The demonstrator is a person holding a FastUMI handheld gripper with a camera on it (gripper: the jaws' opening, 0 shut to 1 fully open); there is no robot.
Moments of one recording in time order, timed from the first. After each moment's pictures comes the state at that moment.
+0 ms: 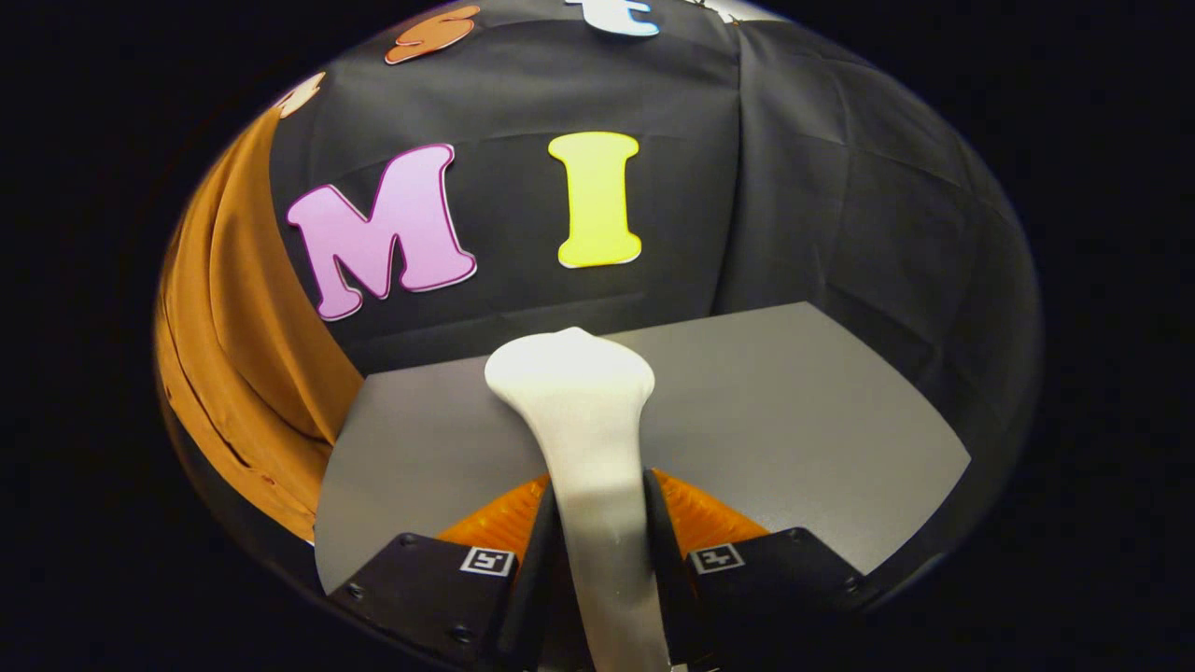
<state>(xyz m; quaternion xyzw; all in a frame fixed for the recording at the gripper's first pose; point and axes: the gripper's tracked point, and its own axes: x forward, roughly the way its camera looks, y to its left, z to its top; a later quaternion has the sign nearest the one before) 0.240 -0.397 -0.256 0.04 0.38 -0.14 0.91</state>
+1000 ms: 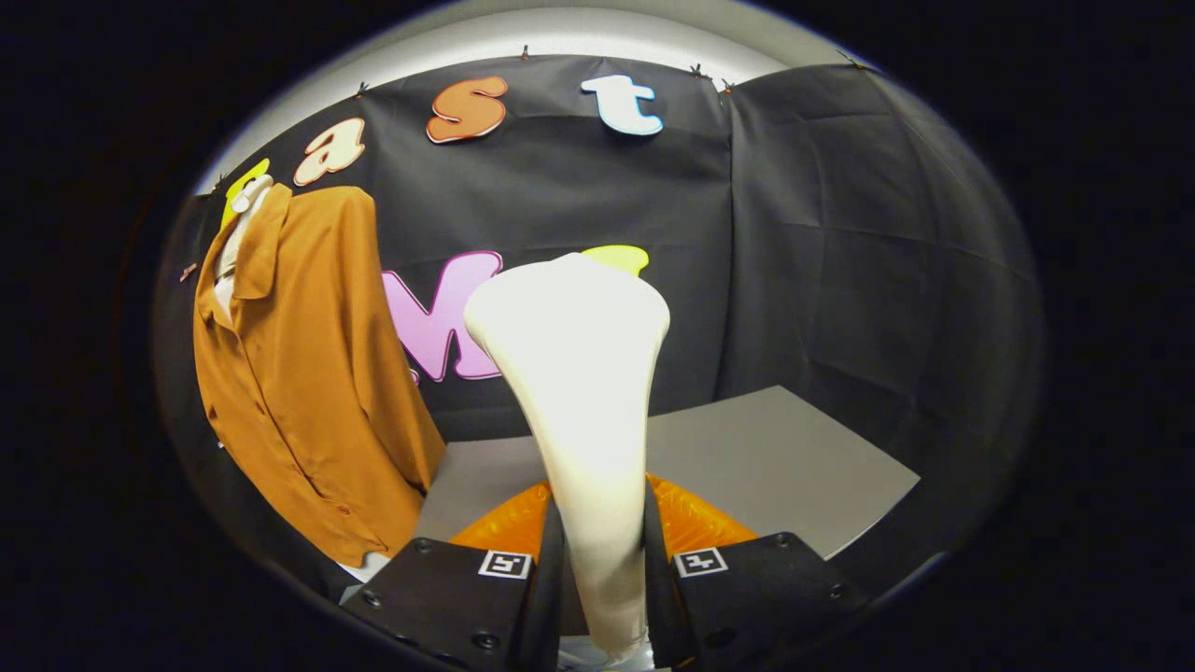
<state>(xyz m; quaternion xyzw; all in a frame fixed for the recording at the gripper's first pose) 0.195 -0.334 -0.110 0.03 0.20 -0.14 0.97</state>
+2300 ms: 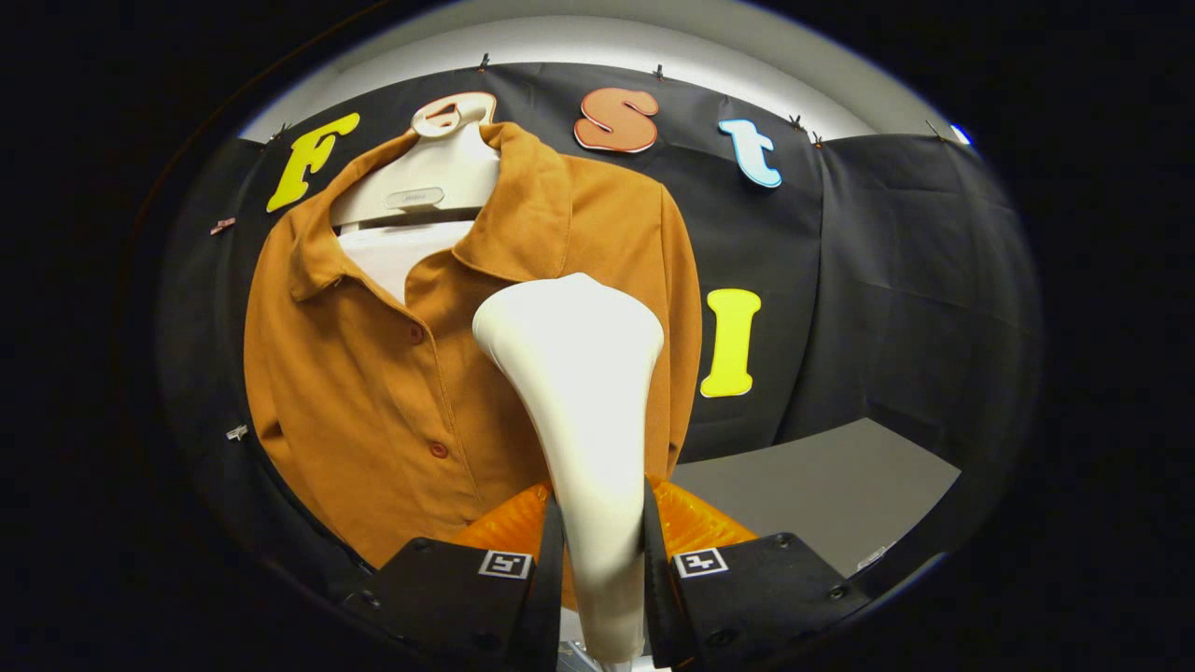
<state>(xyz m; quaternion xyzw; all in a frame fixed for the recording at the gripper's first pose) 0.253 -0.086 -0.112 -0.02 0.20 -0.11 0.97</state>
